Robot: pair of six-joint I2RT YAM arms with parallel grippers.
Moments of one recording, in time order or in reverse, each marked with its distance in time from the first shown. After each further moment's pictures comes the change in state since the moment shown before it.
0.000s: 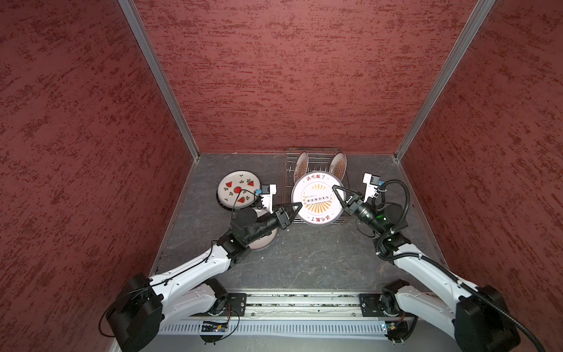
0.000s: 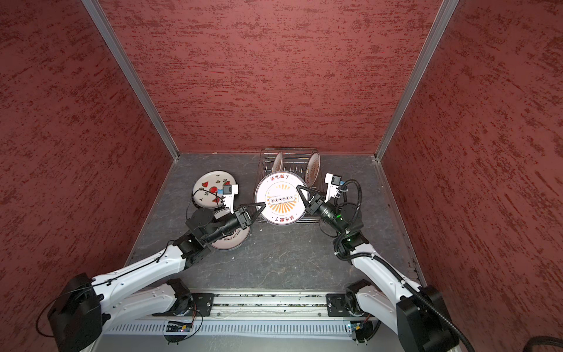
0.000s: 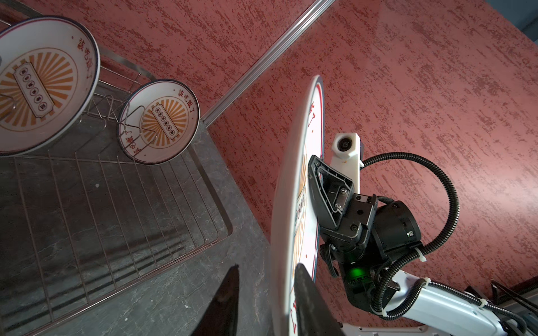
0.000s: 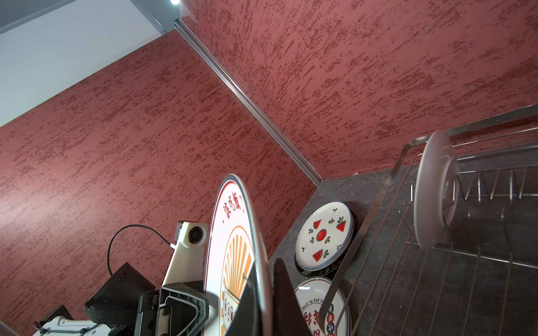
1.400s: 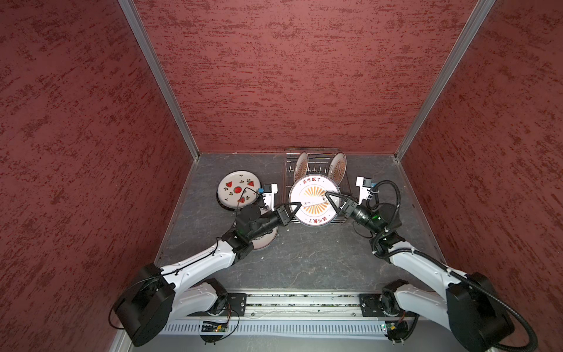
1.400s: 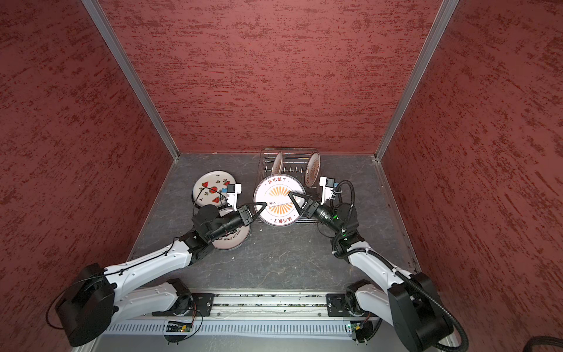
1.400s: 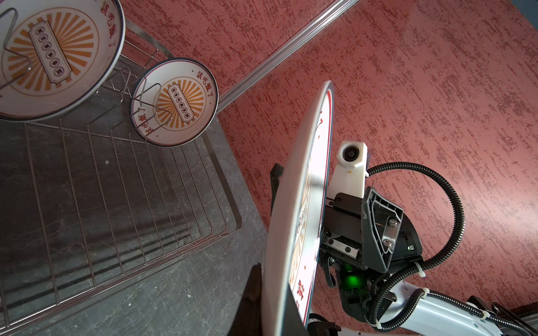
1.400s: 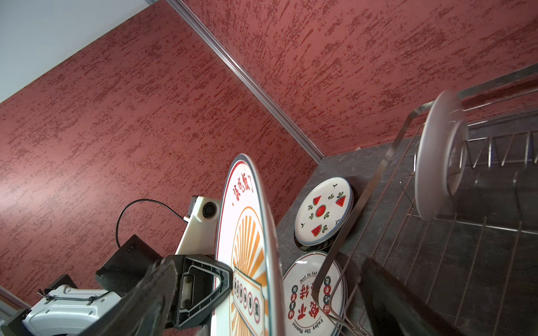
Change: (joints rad) left arm 0.048 0.081 0.000 0.038 0.039 -0.087; right arm -0.005 0.087 -0.036 0.064 -0.076 0.005
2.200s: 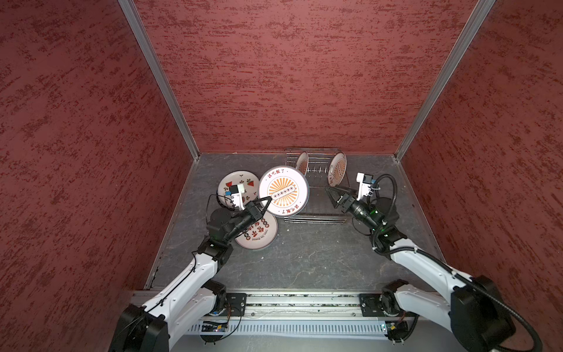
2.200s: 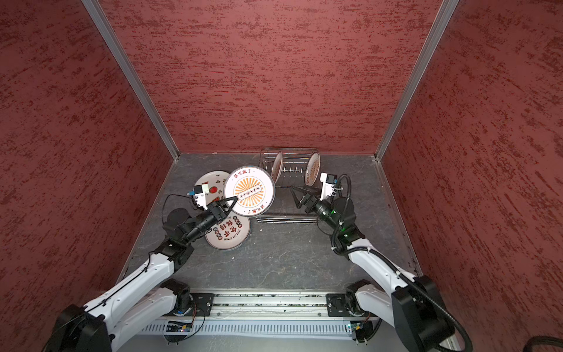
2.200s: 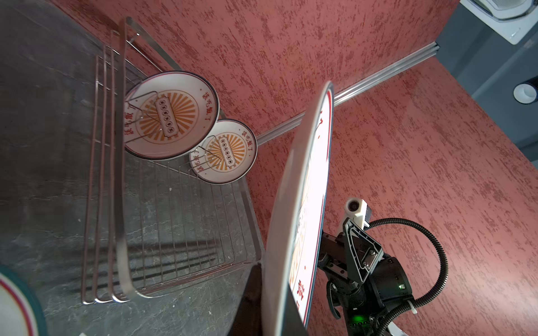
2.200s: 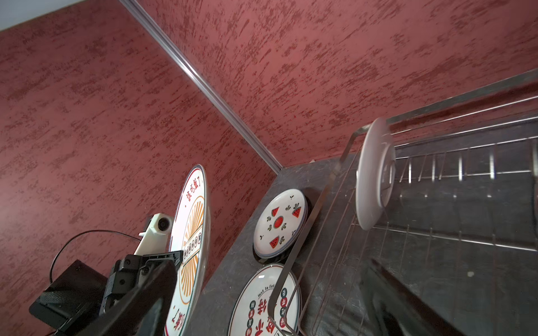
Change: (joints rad) left arm 0.354 -0.272 -0.150 -0.106 0.145 -0.138; right arm 0.039 0.044 0.123 -0.214 0.136 -0.177
